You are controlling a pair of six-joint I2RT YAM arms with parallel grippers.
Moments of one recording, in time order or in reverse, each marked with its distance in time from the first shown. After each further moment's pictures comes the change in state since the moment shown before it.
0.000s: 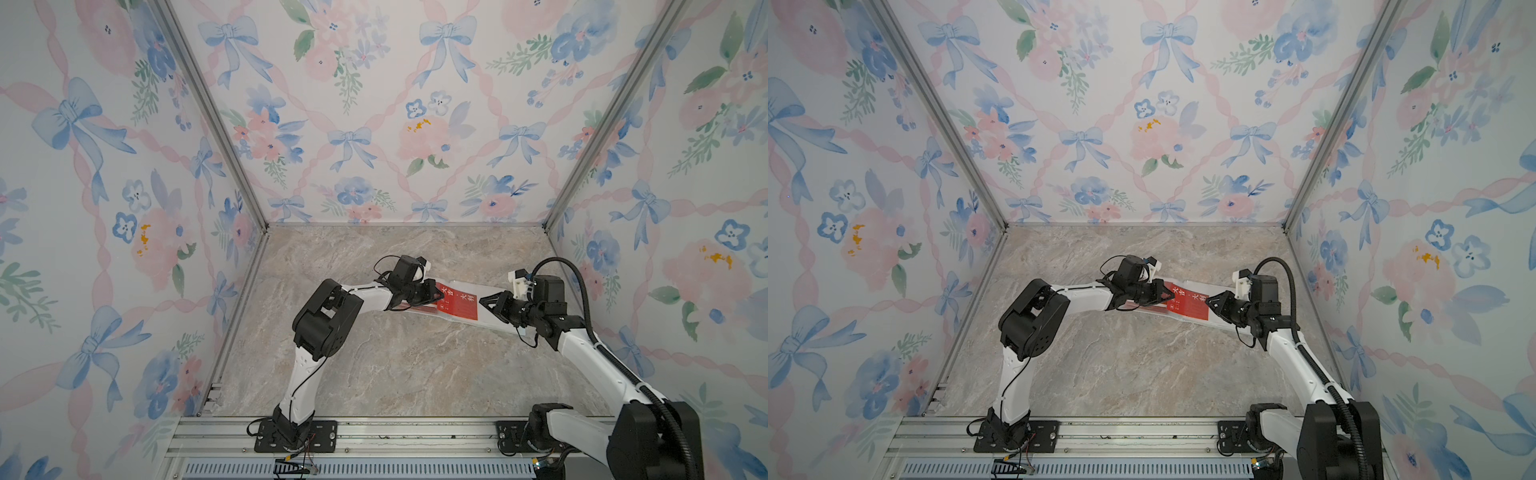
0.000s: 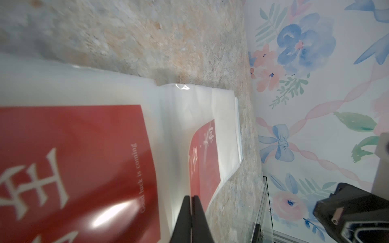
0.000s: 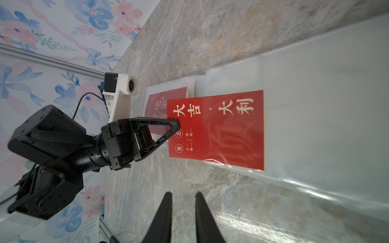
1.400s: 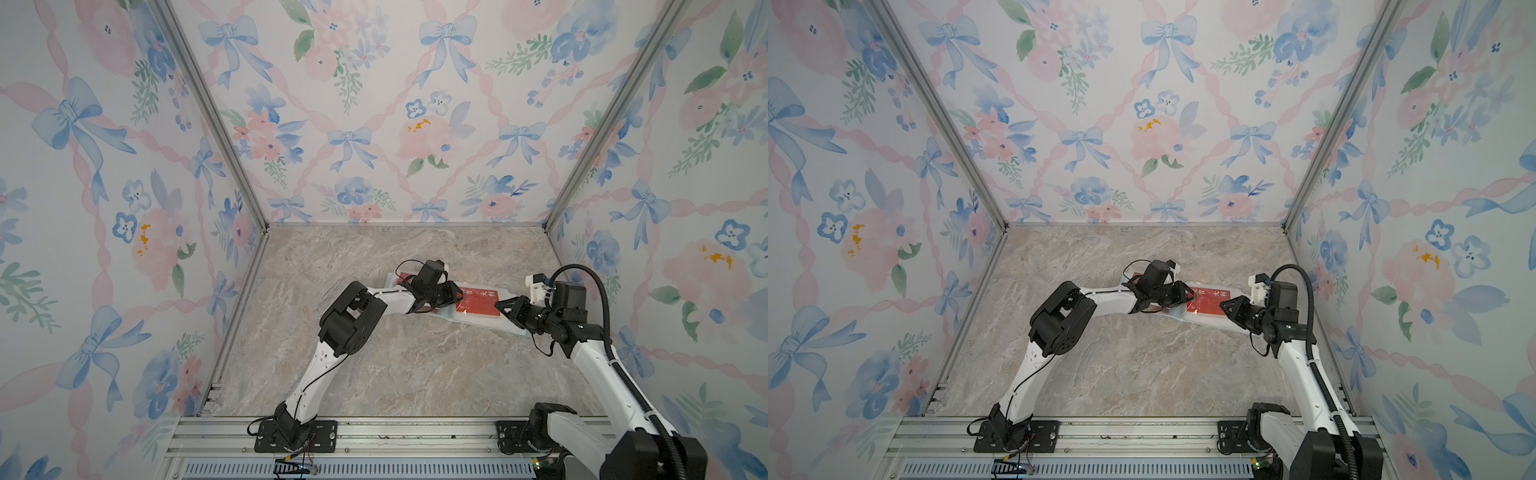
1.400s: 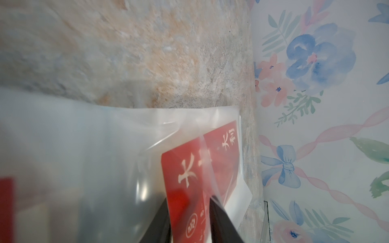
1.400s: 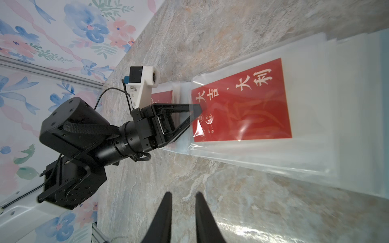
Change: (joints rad) left arm -0.102 0.187 0.224 0.025 -0.124 -0.132; right arm -0.135 -0.122 -0.002 -0.158 -0.031 -0.096
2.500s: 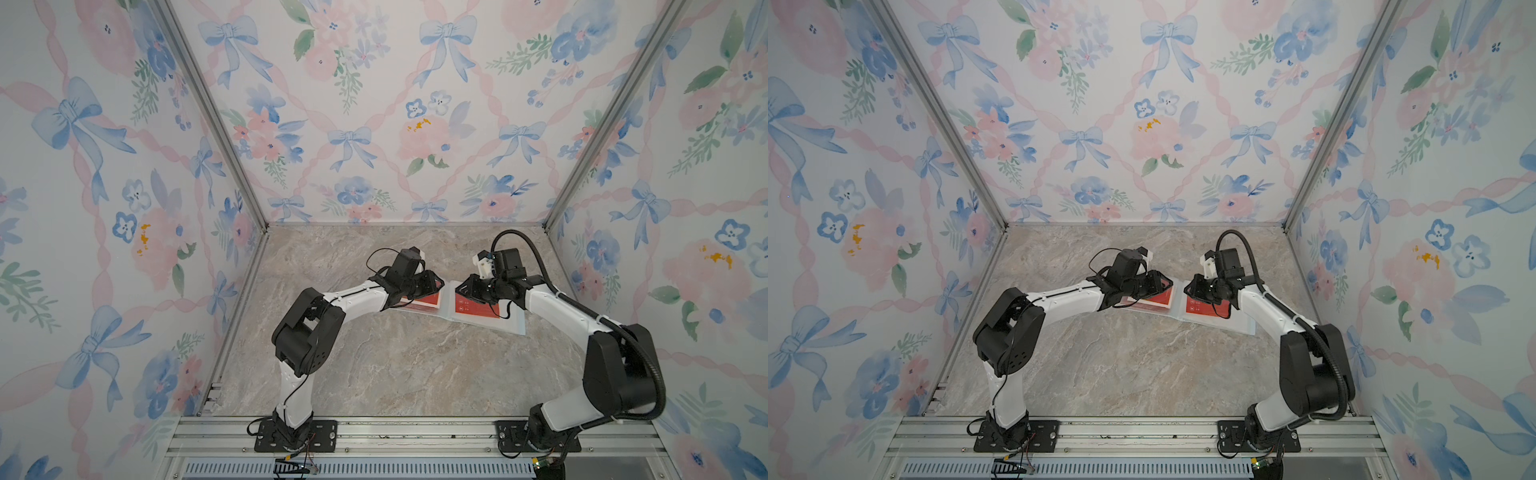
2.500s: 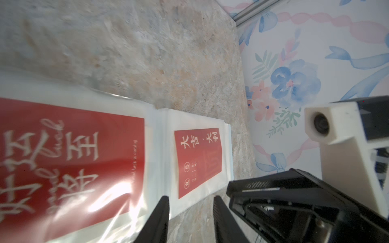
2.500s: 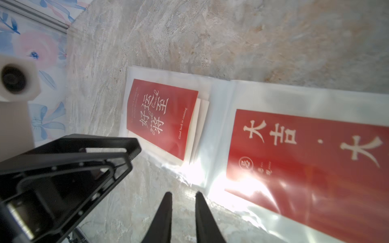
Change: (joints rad) left arm 0.101 -0.426 -0.314 -0.123 -0.109 0.074; right arm 0.357 0.589 0.398 0.029 0.201 -0.055
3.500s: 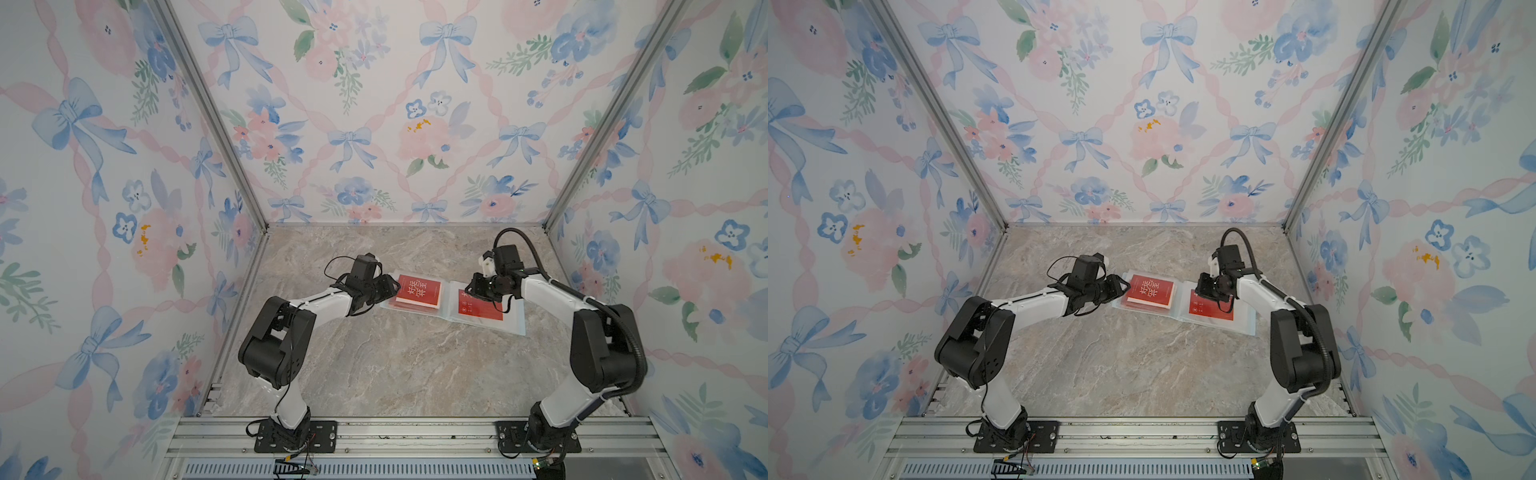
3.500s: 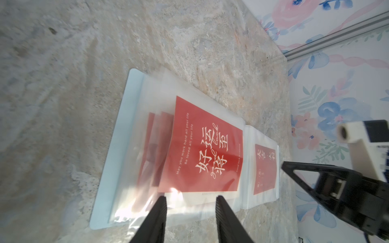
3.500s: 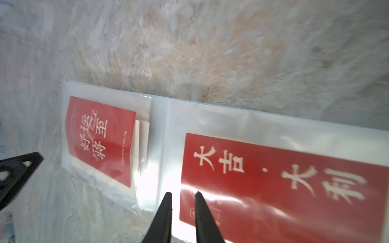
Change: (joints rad) left arm 0.219 -0.137 -0.249 -0.008 -0.017 0.097; right arm -0.162 0.005 0.000 -0.063 0.077 -0.061
